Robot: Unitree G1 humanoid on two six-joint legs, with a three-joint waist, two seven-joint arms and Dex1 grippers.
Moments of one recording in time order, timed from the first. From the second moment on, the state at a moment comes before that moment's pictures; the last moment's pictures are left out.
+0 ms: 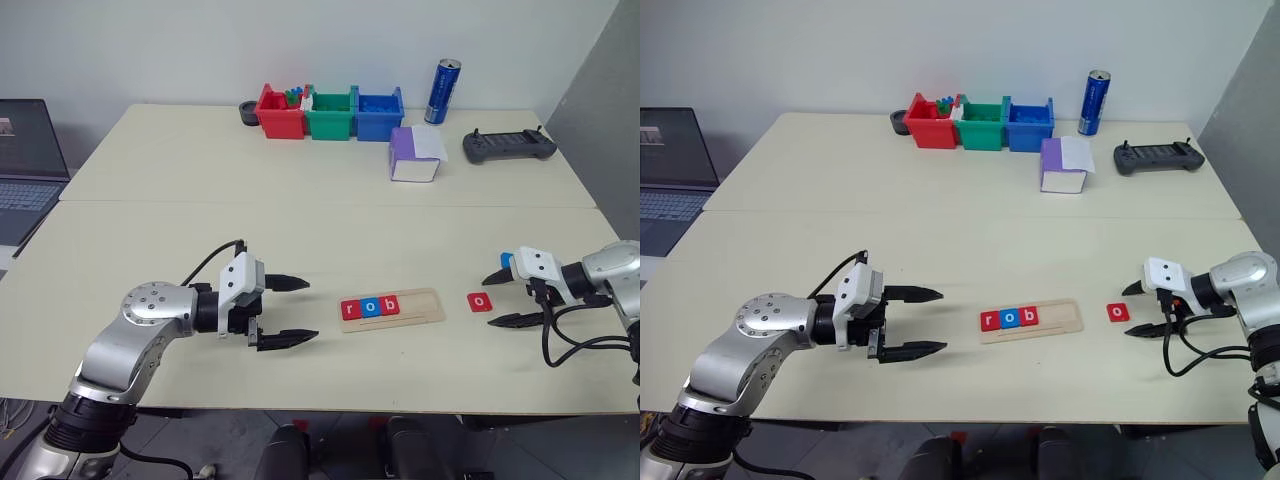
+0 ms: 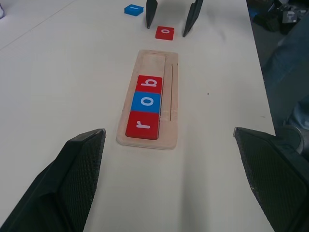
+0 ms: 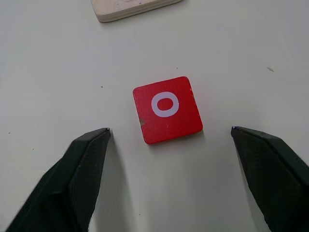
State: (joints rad) left arm -0.22 0.76 -0.05 -0.27 -0.47 0.38 -1.17; right arm -0.65 -0.92 0.22 0.72 0.05 -0.21 1.52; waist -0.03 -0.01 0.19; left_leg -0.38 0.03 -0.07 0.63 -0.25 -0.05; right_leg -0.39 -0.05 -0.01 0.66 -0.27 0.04
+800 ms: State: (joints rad) left arm -0.20 0.76 -0.03 -0.29 -0.48 0.39 -1.15; right arm -0.66 -0.90 0.22 0.54 0.10 -0.07 1.53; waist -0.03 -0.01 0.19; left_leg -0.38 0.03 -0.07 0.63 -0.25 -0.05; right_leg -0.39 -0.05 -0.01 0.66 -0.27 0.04
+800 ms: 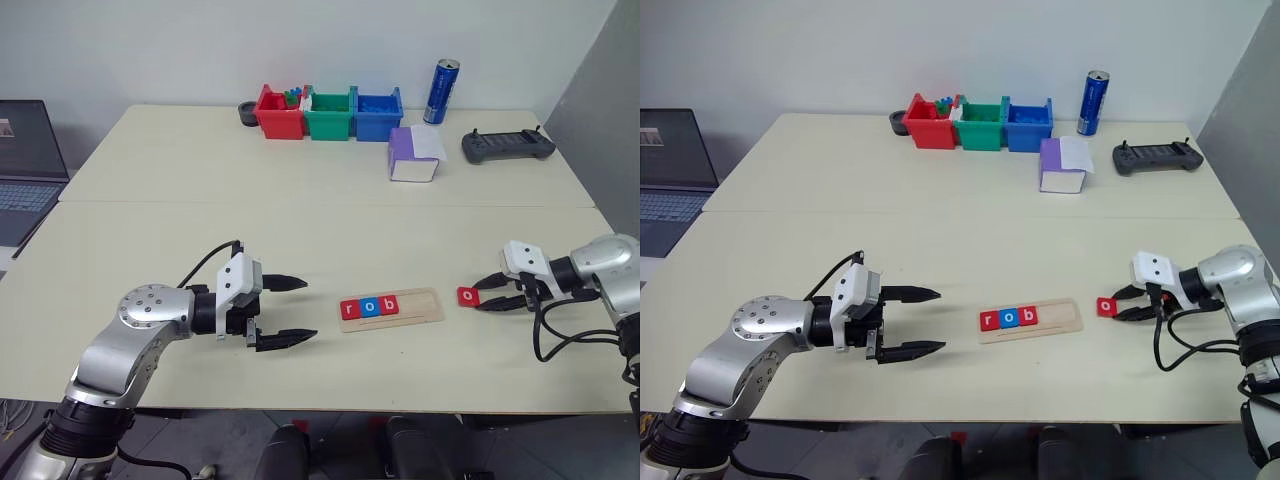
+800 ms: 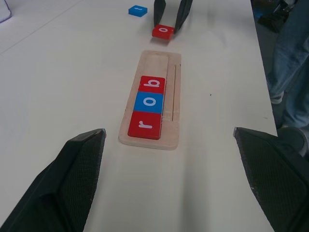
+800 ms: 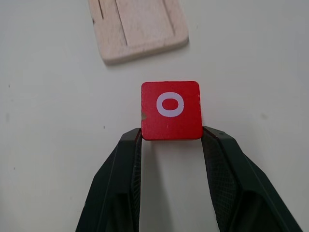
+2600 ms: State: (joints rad) left arm -0.18 0.76 -0.03 -0.35 -0.49 0.44 -1.12; right arm -0.79 -0.70 0.40 0.45 -0.02 -0.01 1.53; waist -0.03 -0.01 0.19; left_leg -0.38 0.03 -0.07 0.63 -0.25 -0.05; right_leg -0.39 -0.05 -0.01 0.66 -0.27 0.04
